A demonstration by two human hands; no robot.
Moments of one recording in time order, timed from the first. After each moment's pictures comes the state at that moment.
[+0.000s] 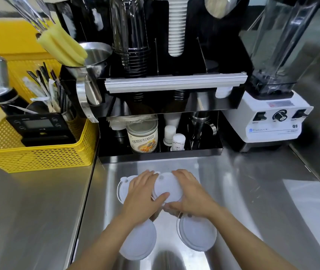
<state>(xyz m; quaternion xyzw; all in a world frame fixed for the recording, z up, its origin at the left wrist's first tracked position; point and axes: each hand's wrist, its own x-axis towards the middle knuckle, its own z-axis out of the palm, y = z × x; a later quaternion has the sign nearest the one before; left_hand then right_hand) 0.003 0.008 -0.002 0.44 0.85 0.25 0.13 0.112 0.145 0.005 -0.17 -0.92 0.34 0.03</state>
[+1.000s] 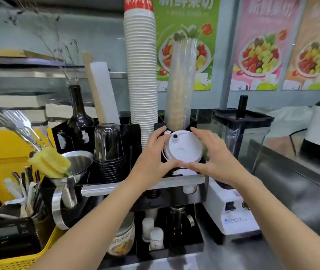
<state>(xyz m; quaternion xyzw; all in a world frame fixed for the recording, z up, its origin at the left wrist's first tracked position) -0.048 0.174 0.257 0.58 0.65 0.48 -0.07 0.096 0.292 0.275 -0.12 -0.92 0.16 0.34</state>
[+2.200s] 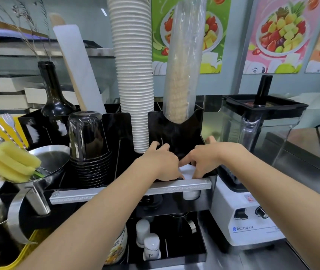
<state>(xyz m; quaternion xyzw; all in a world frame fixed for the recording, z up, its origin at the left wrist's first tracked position) -0.073 0.258 0.245 0.58 0.80 -0.14 -0.01 0.018 0.360 0.268 -0.15 -0.97 -0.07 -0.19</state>
